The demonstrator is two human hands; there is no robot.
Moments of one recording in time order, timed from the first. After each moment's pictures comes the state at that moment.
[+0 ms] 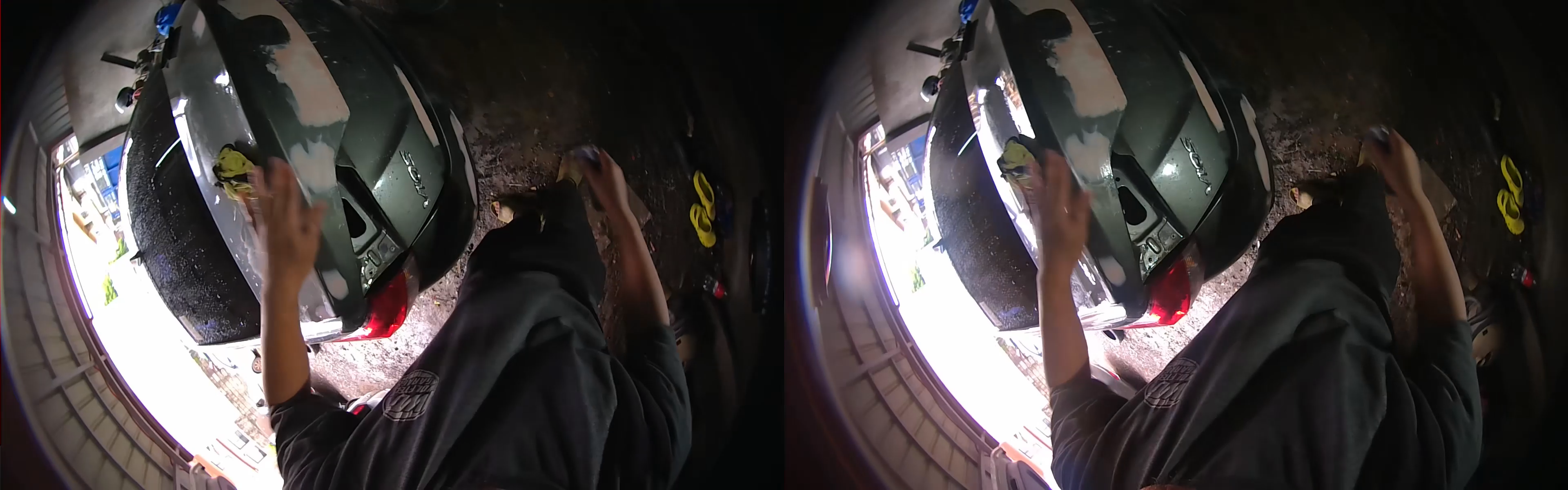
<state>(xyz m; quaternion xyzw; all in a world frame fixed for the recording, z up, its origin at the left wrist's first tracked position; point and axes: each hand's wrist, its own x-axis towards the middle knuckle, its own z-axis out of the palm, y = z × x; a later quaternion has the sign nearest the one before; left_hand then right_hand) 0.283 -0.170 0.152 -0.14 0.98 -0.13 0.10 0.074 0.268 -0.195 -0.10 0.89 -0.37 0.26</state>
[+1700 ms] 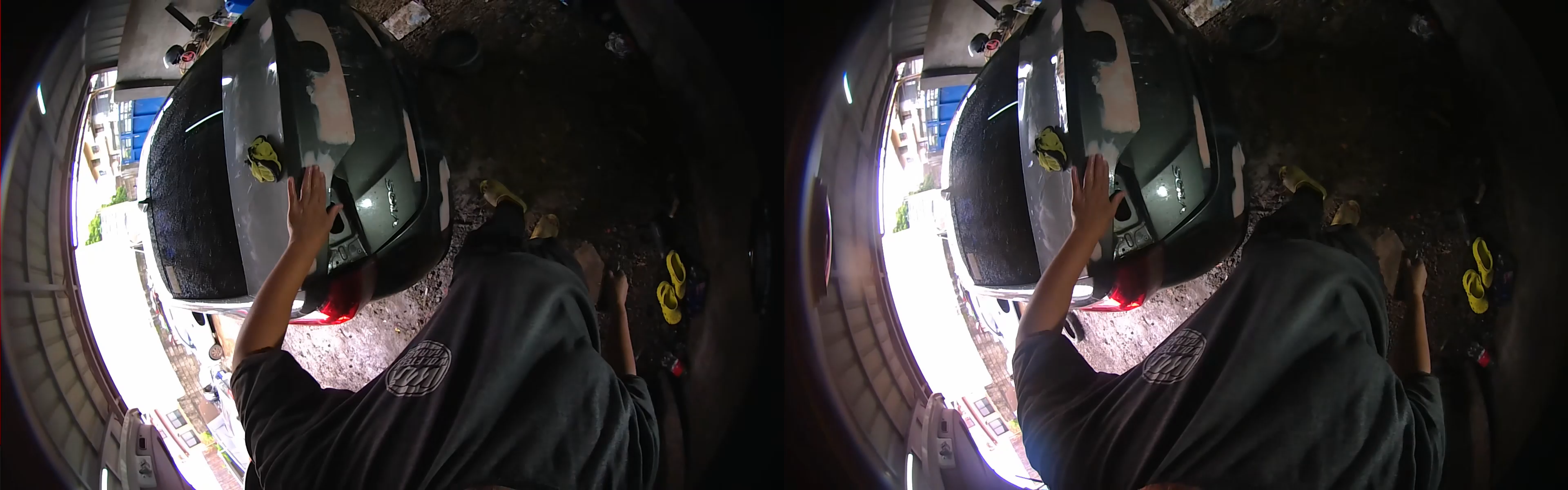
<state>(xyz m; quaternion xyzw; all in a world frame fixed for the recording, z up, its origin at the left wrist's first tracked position) 0.281 -0.126 0.105 -0.15 0.90 -0.34 0.20 0.055 0.535 -0.262 0.06 0.92 -0.24 0.31</state>
